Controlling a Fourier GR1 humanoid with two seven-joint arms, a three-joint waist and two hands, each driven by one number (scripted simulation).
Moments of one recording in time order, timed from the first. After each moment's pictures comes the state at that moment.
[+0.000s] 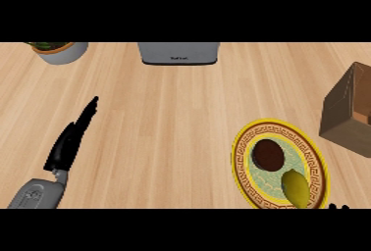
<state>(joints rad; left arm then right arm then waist) -0.15 0.39 -0.19 -1.32 -0.05 0.13 -0.03 0.77 0.00 0.34 -1.90 1.58 -0.77 0.50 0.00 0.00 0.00</state>
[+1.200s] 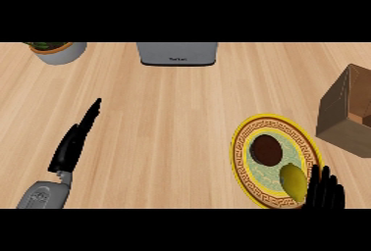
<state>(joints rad) -0.13 0.31 -0.11 -1.33 -0.14 0.07 -0.04 0.45 -0.05 0.28 -1.73 1.53 -0.62 0.63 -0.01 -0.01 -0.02</state>
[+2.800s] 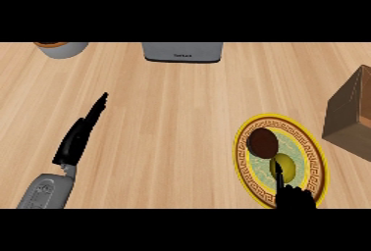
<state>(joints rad) -0.18 0.29 -0.10 -1.32 -0.16 0.02 -0.05 0.33 -0.12 0.33 -1.63 1.65 -0.03 0.46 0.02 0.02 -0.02</state>
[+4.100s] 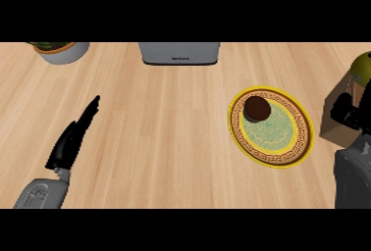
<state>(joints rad) -0.15 0.29 -0.06 -1.33 -0.17 0.02 -0.03 -0.47 -0.12 -0.11 -1.93 1.56 0.47 0.70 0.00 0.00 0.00</state>
